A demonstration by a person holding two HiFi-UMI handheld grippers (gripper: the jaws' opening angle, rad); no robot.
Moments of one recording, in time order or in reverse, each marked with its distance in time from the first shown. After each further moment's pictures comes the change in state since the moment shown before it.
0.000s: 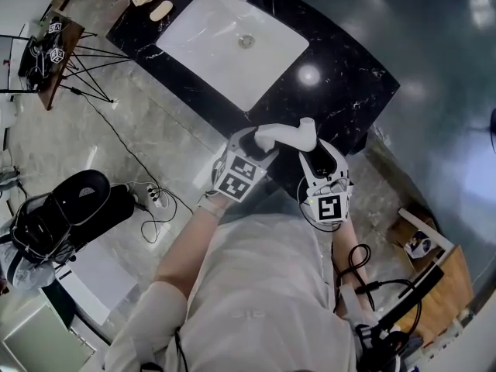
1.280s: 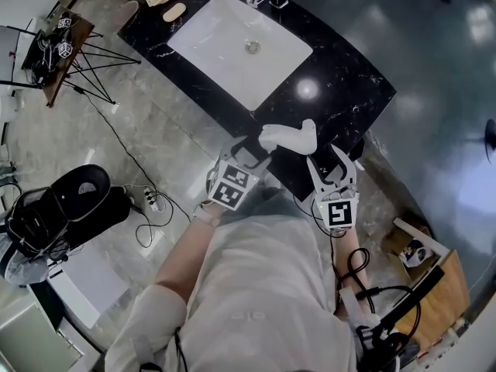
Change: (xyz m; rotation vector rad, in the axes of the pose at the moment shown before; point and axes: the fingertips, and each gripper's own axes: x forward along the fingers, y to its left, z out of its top) left arm -0.048 0.000 -0.016 -0.057 -0.026 0.071; right arm -0.032 -0.008 0.030 0.061 -0.057 -0.029
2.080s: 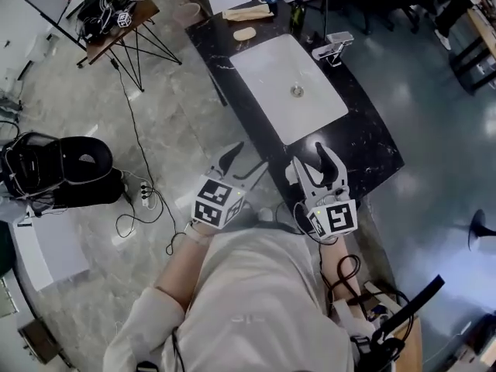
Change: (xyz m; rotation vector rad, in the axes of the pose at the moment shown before) left arm -0.164 0.069 0.075 -0.275 -0.392 0.251; right arm 0.070 0.046 0.188 0.178 -0.309 0.284
